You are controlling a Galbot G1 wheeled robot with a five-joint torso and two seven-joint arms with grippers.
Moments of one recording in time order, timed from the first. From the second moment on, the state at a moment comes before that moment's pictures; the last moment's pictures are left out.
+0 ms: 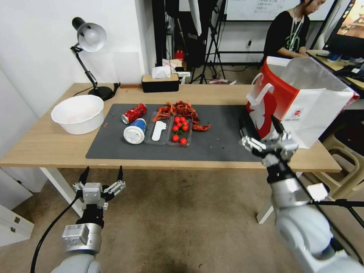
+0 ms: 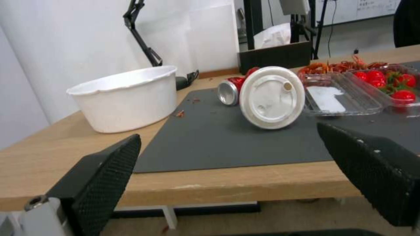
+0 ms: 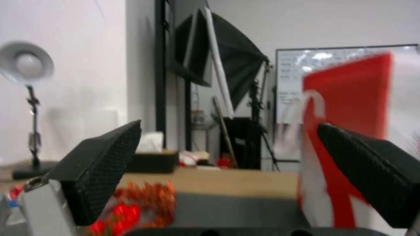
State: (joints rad) left arm 1.75 -1.57 -0.67 -2.23 0.00 -0.04 0.03; right arm -1.53 1.11 0.45 2.19 0.30 0.28 0.19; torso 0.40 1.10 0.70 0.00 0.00
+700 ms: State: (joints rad) left arm 1.74 -1.56 -0.67 -2.22 -0.01 -0.04 0.03; right arm -1.71 1.20 0.40 2.02 0.17 0.46 0.31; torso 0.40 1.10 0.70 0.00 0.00
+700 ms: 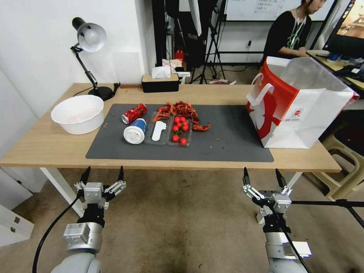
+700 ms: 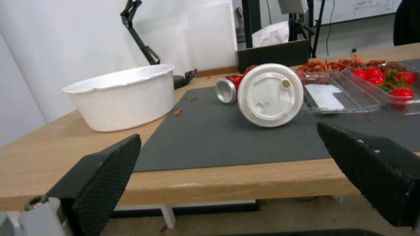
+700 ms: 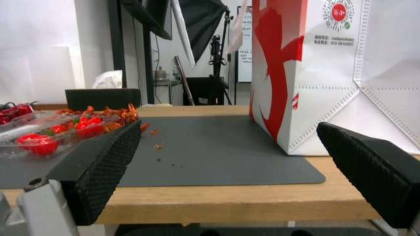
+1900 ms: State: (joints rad) left arm 1.41 -1.32 -0.53 -2.01 -0.34 0.04 0.03; right arm -1.69 1.27 0.40 2.00 0.13 0.41 0.33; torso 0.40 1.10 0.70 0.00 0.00
